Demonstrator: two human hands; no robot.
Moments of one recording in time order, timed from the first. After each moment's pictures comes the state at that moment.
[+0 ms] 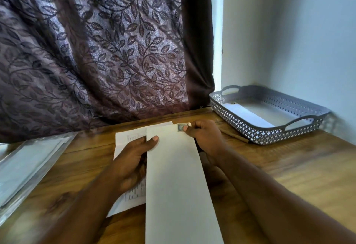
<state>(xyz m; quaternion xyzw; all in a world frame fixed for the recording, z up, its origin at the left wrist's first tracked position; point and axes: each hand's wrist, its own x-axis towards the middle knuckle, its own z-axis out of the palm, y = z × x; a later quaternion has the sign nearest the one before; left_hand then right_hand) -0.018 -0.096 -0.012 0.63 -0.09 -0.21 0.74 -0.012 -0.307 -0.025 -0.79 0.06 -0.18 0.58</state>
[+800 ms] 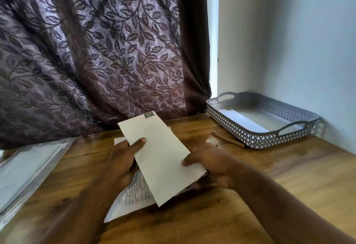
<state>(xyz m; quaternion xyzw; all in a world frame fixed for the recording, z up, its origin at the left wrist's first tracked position) 0.015 -0.090 -0.022 0.62 0.00 -0.07 0.78 -0.081 -0.299 -0.002 -0.75 0.10 0.09 0.64</state>
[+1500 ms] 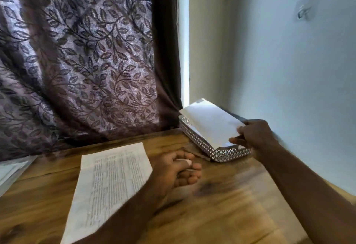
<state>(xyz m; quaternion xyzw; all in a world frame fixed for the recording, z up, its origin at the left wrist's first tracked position) -0.066 -0.232 -0.008 0.61 -0.19 -0.23 0.74 -0.111 -0.472 0.045 -0.68 0.26 -0.31 0.61</state>
